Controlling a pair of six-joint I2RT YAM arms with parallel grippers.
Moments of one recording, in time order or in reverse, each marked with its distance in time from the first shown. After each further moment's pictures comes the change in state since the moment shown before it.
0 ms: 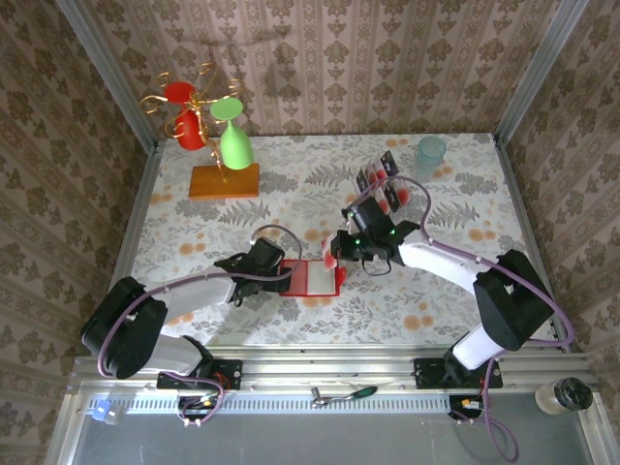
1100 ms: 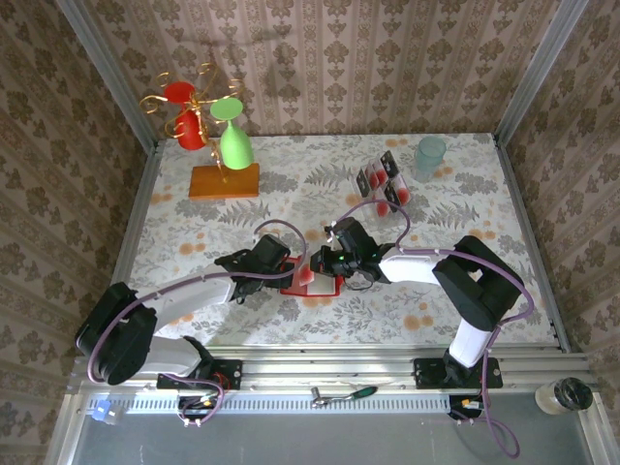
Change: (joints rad) left arm -0.051 -0.035 0.077 -0.093 -0.071 -0.023; right arm 0.082 0.185 -0.127 0.447 -0.105 0.173
